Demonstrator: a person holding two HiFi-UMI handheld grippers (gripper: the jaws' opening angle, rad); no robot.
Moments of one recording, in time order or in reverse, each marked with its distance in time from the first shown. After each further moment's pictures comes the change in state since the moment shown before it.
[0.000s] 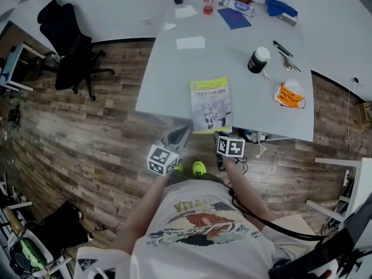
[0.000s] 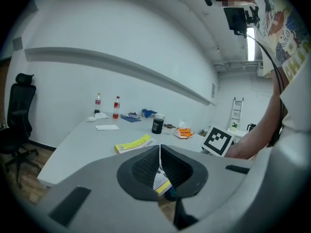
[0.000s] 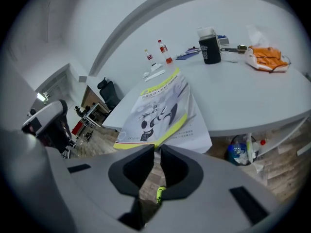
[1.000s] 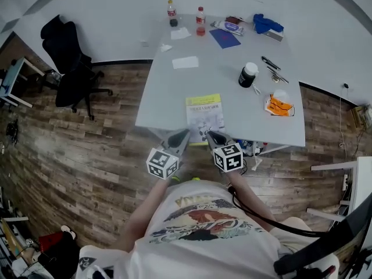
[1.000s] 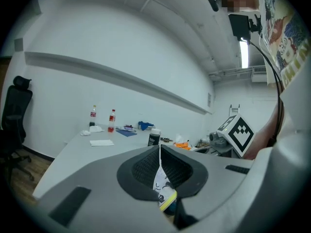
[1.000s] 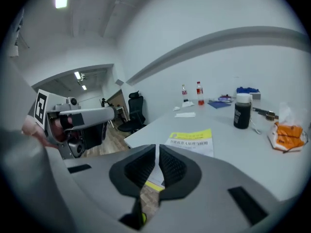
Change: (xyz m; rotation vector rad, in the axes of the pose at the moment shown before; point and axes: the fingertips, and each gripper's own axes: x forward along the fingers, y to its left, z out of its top) left arm -0.005 -0.015 0.062 0.013 -0.131 -0.031; right arm -0.082 0.088 0.083 -0.429 -0.317 0.160
